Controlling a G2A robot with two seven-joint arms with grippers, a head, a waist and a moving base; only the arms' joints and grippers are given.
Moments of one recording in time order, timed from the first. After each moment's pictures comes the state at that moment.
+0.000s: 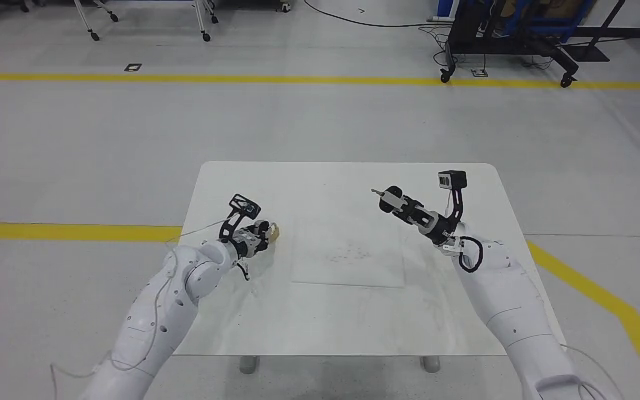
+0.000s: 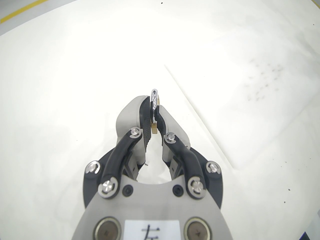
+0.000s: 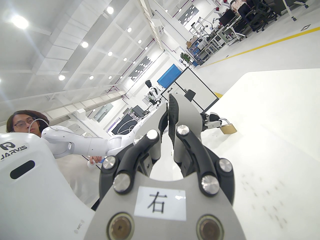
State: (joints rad) left arm 1.11 -1.13 -1.06 -1.25 0.99 -0.36 -0.43; right arm -1.12 -1.19 1.28 -1.07 0.38 -0.92 0.88
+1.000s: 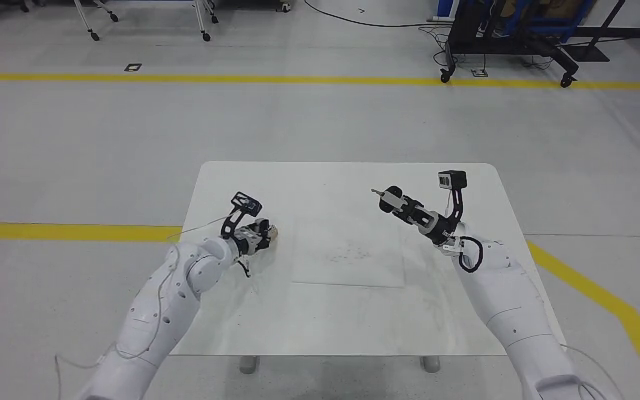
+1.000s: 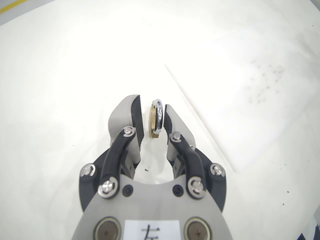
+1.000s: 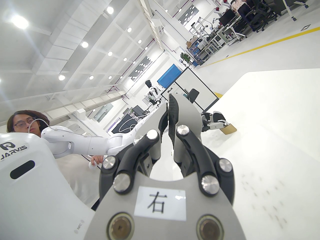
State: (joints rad) left arm 1.06 -1.15 -1.04 -1.17 0.95 -0.39 -0.46; right arm -1.12 -1.19 1.28 -1.07 0.38 -0.92 0.88
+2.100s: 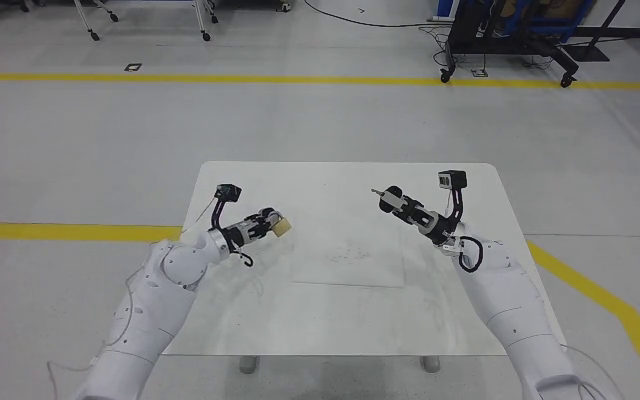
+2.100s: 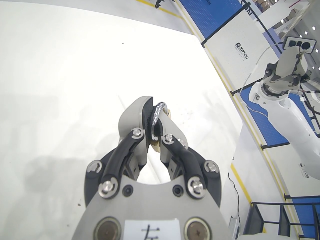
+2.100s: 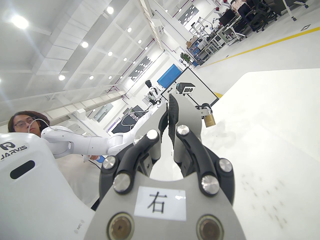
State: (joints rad) left arm 1.08 -1.17 -1.16 -1.14 0.32 -0.48 -0.58; right arm -1.12 -1.19 1.28 -1.07 0.38 -0.92 0.88
